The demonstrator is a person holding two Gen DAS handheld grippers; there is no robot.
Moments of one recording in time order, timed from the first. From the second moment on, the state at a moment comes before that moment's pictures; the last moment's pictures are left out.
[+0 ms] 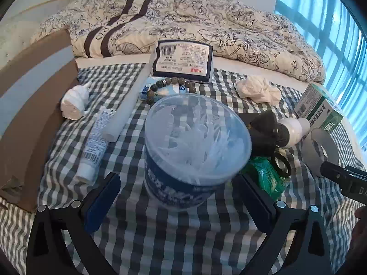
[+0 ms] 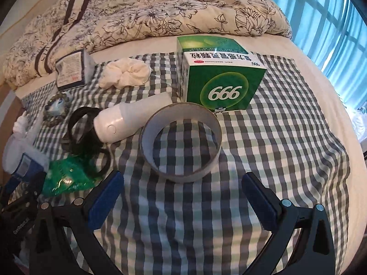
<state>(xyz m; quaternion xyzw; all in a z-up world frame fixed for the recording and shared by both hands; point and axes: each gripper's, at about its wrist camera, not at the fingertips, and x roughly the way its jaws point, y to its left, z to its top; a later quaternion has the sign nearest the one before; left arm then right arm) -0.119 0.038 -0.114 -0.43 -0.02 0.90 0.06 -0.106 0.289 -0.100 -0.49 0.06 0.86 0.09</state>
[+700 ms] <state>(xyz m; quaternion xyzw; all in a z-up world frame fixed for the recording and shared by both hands) -0.139 0.036 -0.119 -0.44 -0.03 0.89 0.08 -0.139 0.279 -0.116 -0.50 0.01 0.86 0.11</state>
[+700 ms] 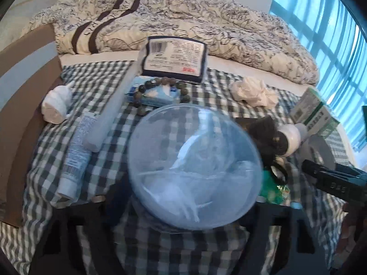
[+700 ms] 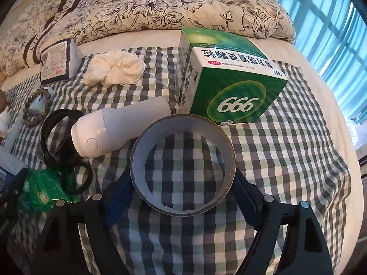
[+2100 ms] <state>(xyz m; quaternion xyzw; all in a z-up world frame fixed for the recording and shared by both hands) -0.054 0.001 -0.027 -0.39 -0.01 0.92 0.06 -0.035 0.241 -0.035 -0.49 0.05 0.87 0.03</state>
